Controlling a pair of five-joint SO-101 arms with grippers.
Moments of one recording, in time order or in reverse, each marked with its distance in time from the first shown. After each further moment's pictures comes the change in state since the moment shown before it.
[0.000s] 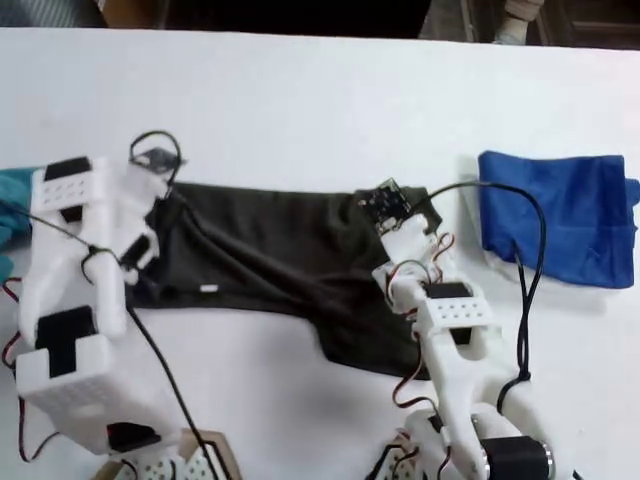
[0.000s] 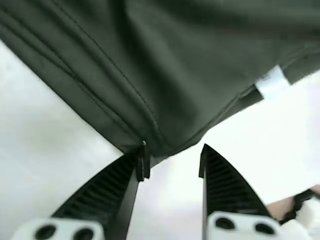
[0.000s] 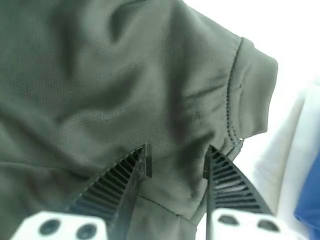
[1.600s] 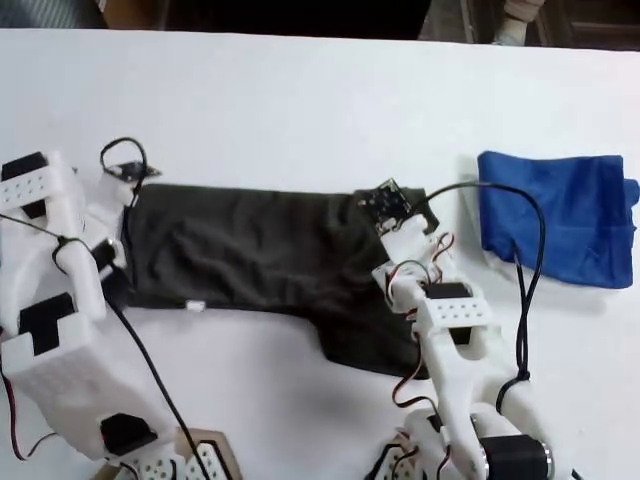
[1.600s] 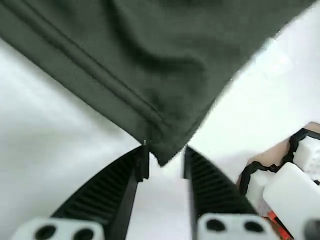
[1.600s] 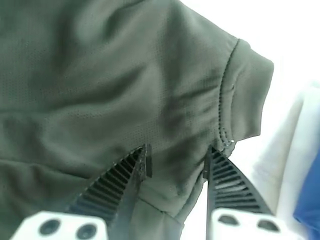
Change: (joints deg) left arm -7.9 7.5 -10.5 14.2 -12.8; right arm 0.0 0.0 0.2 -0.6 0.0
